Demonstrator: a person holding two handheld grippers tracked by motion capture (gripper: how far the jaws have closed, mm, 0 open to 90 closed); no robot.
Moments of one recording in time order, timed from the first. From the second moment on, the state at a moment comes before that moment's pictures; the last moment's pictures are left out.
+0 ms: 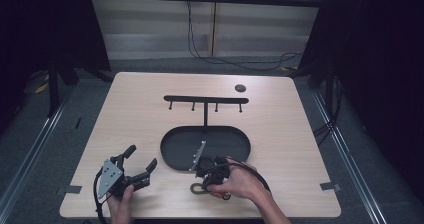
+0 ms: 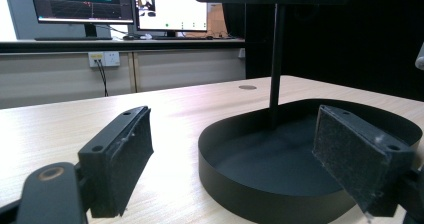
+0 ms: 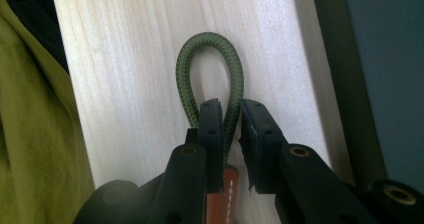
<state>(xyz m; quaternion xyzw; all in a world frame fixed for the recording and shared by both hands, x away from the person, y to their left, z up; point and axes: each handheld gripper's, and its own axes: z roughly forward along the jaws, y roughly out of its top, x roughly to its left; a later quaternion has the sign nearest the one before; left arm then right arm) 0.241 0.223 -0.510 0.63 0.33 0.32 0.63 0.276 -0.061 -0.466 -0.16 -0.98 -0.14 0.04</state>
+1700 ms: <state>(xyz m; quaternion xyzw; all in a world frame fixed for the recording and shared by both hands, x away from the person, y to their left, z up) 0.241 0.223 -0.510 0.63 0.33 0.32 0.63 0.297 -0.067 -0.440 -0.21 -0.97 -0.11 0.08</state>
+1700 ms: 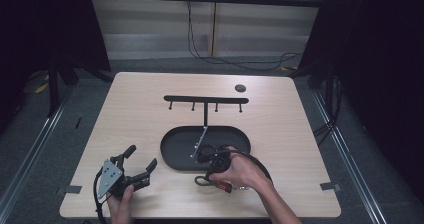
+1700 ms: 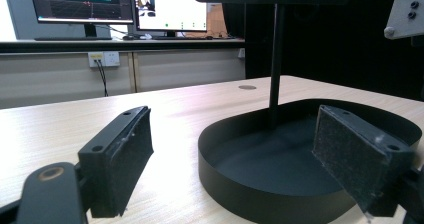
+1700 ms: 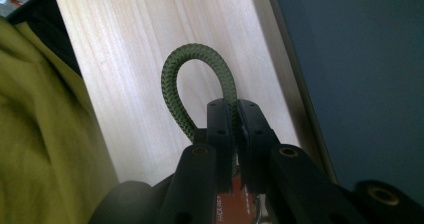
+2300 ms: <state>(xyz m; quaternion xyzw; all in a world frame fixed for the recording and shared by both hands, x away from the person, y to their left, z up) 0.241 0.223 -0.510 0.63 0.33 0.32 0.63 0.306 -0.085 -0.408 -0.23 -0.96 -0.13 0.08</state>
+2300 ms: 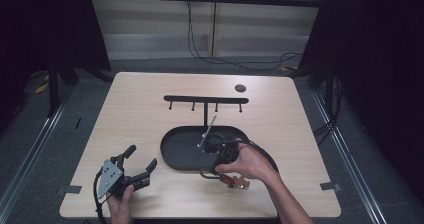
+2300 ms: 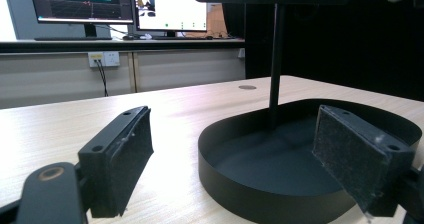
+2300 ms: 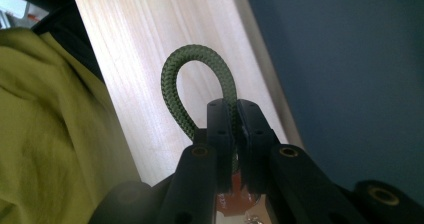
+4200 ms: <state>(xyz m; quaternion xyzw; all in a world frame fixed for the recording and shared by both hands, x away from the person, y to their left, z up) 0.241 0.223 -0.510 0.63 0.33 0.32 0.63 0.347 -0.104 -0.293 -0.24 -0.95 -0.17 0.01</state>
